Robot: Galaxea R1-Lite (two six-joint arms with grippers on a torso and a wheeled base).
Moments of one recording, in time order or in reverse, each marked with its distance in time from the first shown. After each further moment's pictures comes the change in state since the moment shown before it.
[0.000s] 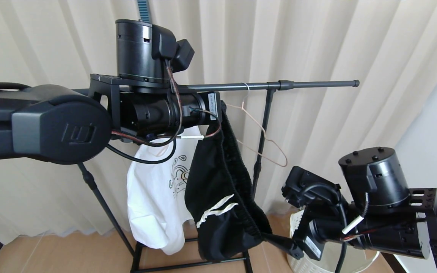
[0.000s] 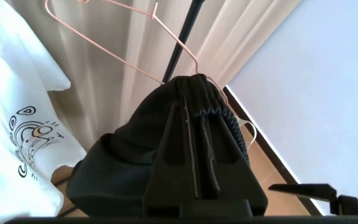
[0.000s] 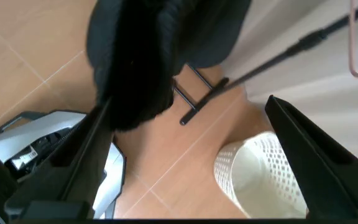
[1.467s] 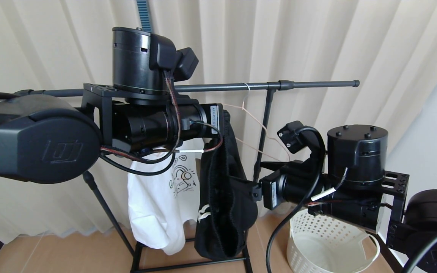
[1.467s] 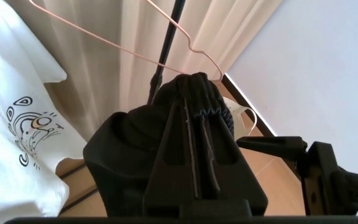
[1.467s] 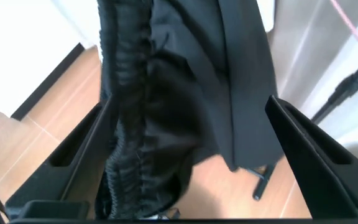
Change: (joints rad) left arm -0.042 -0.048 0.089 -0.008 0.007 0.023; right arm 0.032 0.127 -0.096 -0.377 -0.027 0.501
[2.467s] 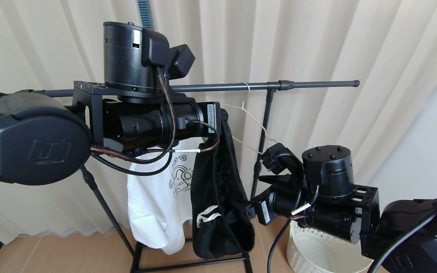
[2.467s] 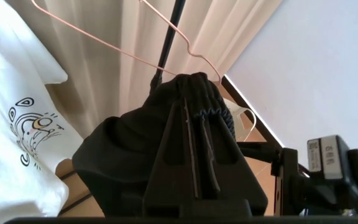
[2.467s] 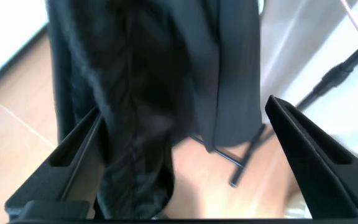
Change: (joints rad) left arm 0.000 -0.025 0.013 0.006 0.002 0.000; right arm 0.003 0.100 0.035 -0.014 -0.060 -0.121
